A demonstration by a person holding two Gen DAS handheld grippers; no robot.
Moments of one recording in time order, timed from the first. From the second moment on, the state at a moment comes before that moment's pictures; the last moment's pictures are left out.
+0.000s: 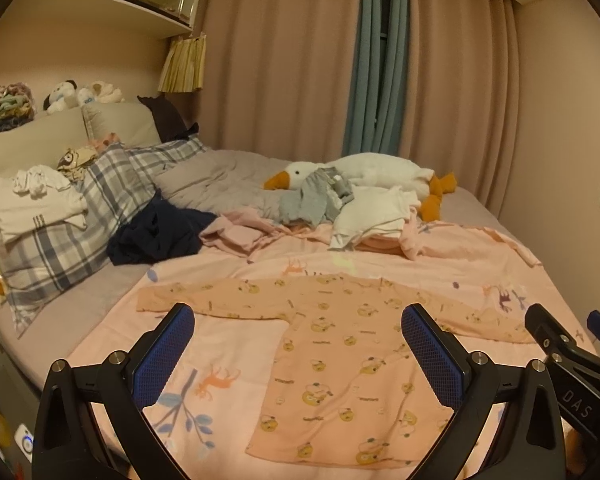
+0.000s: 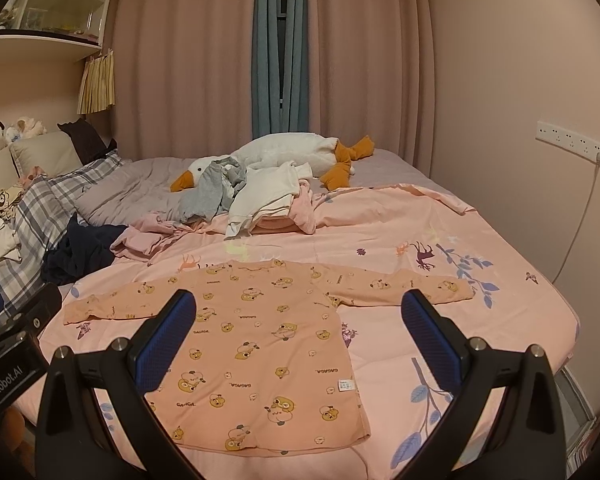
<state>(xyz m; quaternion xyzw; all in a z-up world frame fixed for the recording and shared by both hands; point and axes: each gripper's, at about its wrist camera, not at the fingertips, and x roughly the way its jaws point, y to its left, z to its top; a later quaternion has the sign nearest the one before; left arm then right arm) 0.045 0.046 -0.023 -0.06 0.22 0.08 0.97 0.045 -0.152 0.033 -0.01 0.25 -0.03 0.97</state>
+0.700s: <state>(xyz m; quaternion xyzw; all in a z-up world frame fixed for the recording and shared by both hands) 0.046 0.042 -0.026 -0.06 0.23 0.08 0.97 0.045 -0.149 0.032 -0.02 0.24 -0.03 0.97</state>
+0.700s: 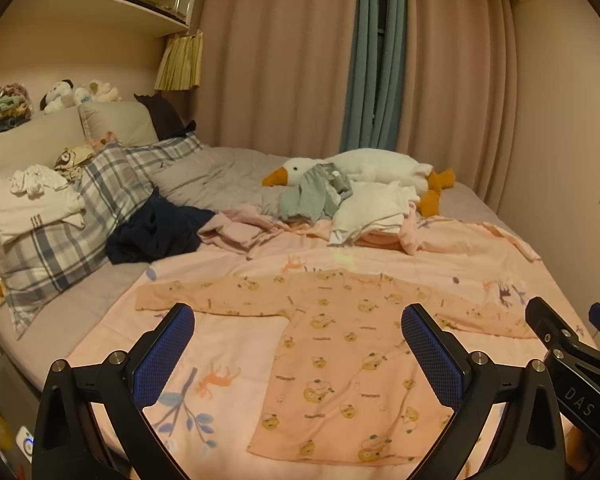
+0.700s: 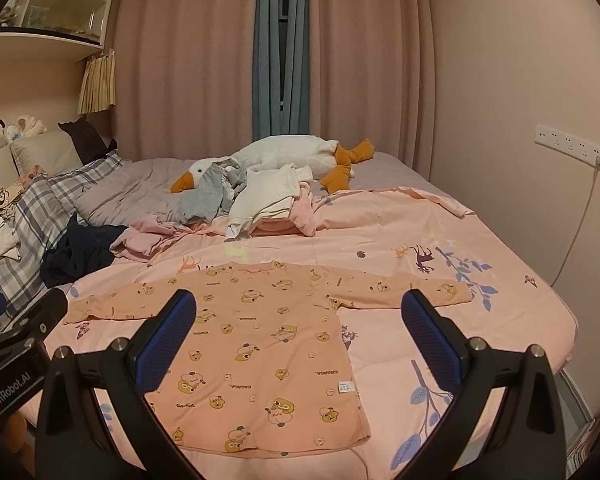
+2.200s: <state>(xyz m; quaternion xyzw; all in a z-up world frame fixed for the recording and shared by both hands) 0.301 0.151 -0.192 -0.32 0.45 -0.06 0.83 0.270 -0.348 -0.051 0.05 0.40 -0.09 0.91</state>
